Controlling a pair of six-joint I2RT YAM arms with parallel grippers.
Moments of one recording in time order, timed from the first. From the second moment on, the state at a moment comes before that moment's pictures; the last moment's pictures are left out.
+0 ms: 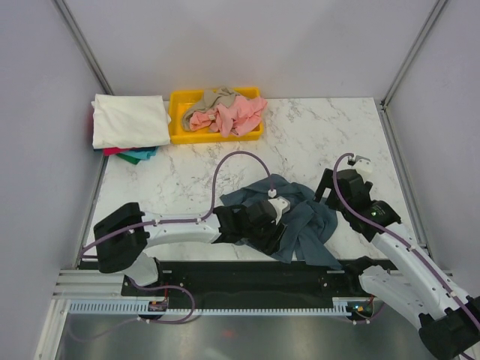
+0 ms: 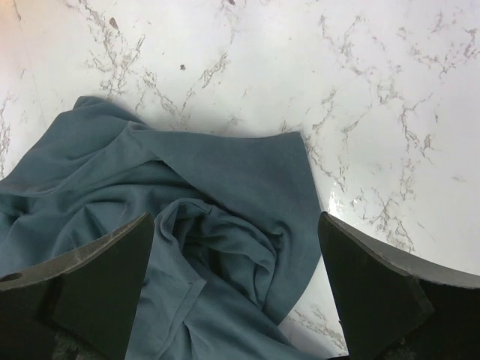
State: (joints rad) left arm -1.20 1.55 0.93 -0.25 0.01 -0.49; right arm 0.45 0.83 0.72 -0.65 0.41 0.64
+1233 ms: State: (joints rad) left arm -1.05 0.84 1.18 -0.74 -0.48 -0.47; right arm 0.43 0.84 0.68 -0.64 0.26 0.66
